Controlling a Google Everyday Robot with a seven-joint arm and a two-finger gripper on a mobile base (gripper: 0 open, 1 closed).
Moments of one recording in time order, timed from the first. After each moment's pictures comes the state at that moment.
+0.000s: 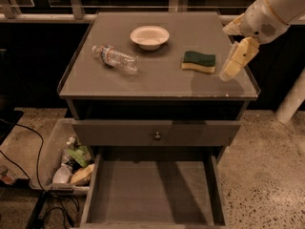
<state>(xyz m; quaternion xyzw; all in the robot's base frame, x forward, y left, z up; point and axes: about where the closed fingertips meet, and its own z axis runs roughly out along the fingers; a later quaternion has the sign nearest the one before) 0.602 -0.208 0.941 -0.58 0.76 0.10 0.27</state>
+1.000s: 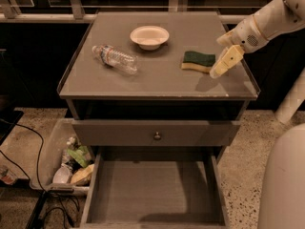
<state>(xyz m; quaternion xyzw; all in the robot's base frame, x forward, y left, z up) 0.680 -0.220 0.880 -0.53 0.77 0.18 0.30</state>
